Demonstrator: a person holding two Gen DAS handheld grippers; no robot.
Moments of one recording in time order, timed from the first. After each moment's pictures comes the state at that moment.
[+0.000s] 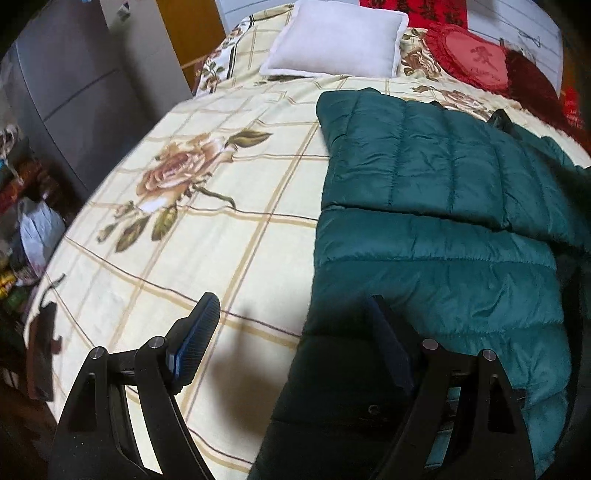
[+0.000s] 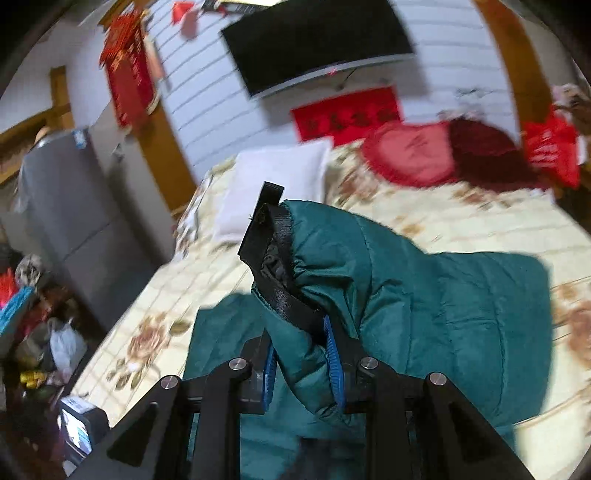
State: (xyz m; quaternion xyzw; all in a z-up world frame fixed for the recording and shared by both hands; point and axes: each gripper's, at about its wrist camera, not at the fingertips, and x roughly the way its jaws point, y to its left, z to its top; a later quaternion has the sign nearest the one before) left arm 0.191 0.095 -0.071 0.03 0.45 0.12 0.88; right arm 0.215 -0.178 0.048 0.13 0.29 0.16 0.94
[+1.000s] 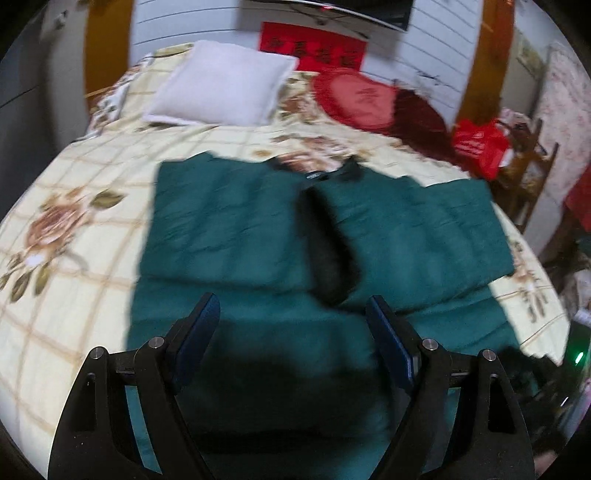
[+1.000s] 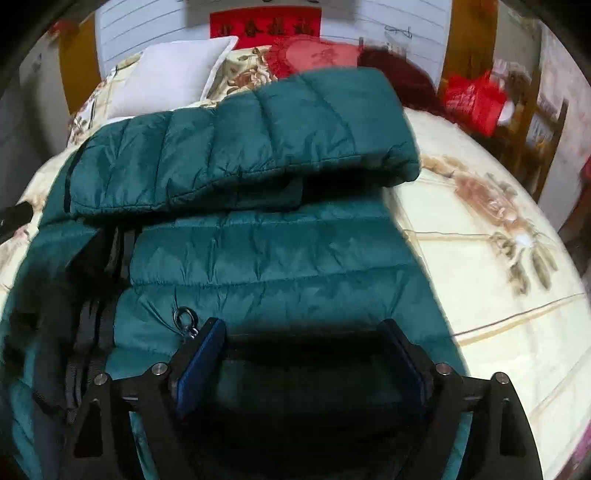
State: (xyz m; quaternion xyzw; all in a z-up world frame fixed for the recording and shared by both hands) left arm 0.200 -0.003 -0.015 -0.04 0.38 -0.11 0.92; right arm 0.127 -0.258 -0.079 0.02 0.44 -0.04 0.90
